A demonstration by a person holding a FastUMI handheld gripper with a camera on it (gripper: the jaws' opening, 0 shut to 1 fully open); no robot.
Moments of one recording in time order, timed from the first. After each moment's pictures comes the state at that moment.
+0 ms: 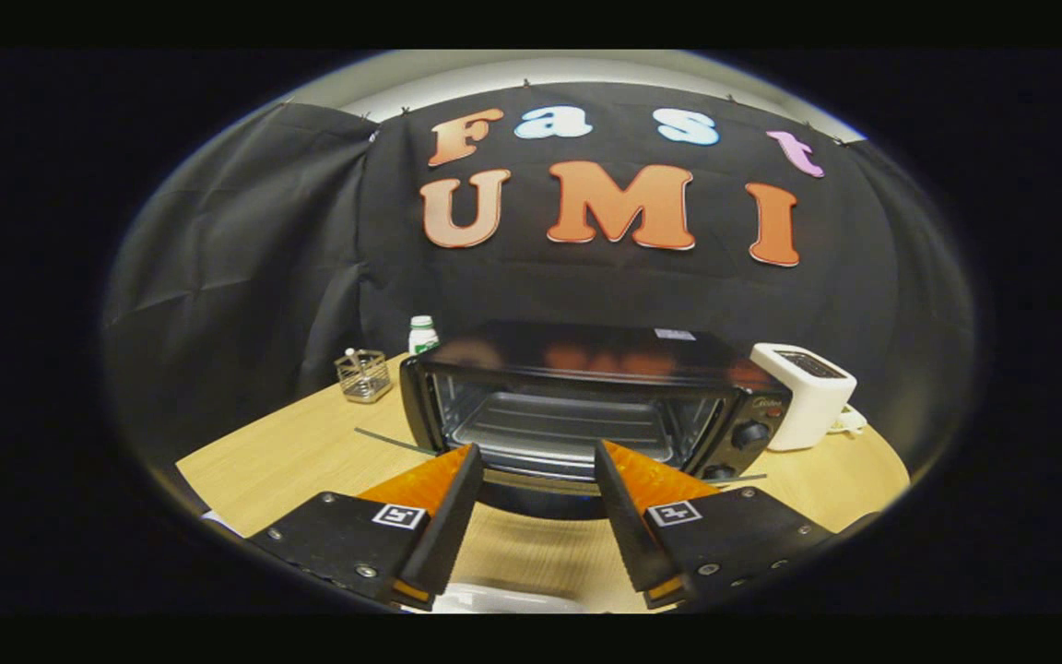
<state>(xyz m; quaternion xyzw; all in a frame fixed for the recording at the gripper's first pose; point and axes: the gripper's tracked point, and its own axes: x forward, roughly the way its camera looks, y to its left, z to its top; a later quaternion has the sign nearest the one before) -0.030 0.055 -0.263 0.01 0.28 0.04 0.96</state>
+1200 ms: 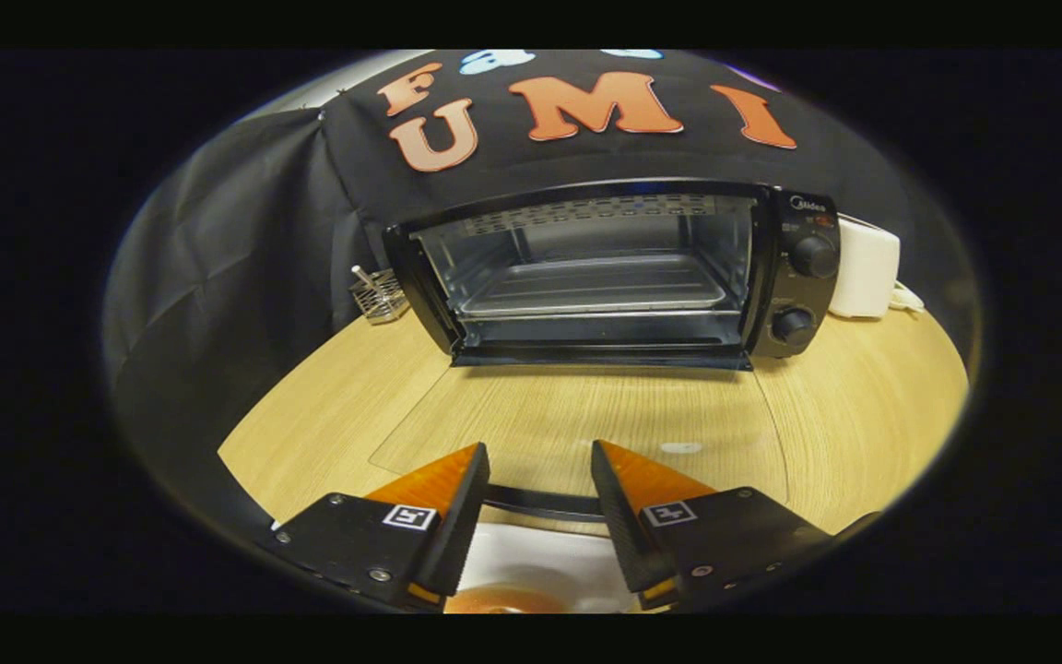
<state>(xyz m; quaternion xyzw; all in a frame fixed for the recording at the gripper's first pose) -0.099 0.069 -0.359 0.12 0.44 0.08 0.89</state>
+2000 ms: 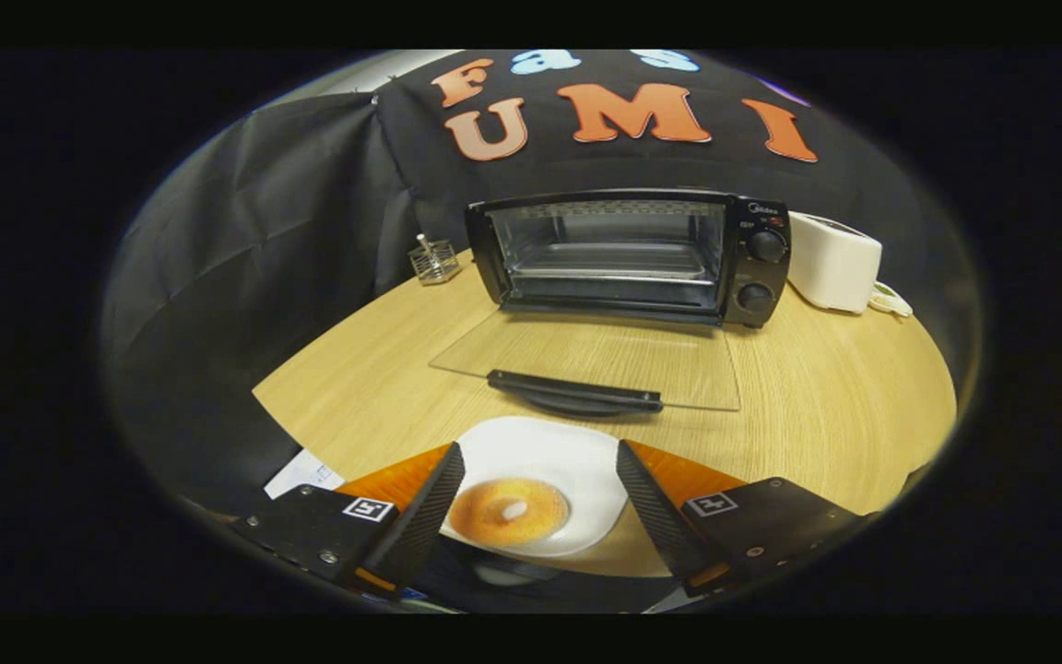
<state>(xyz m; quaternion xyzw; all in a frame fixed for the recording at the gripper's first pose) -0.214 0.057 -0.319 0.07 0.46 0.14 0.88</state>
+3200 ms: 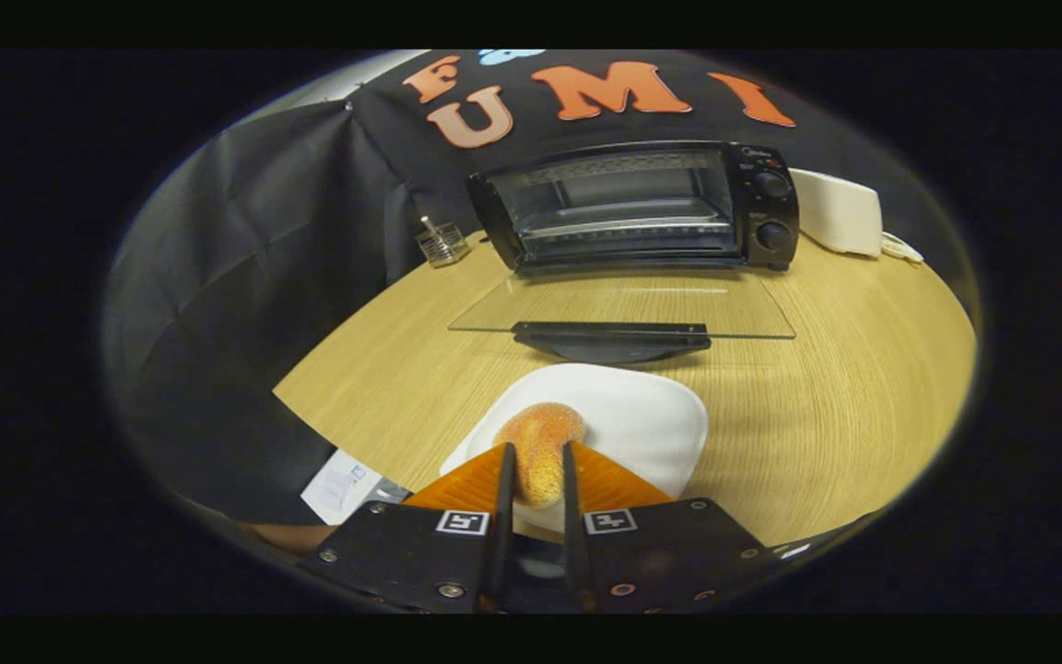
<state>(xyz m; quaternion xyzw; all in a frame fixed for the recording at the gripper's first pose) -0.227 0.091 -0.333 0.16 0.47 0.14 0.86</state>
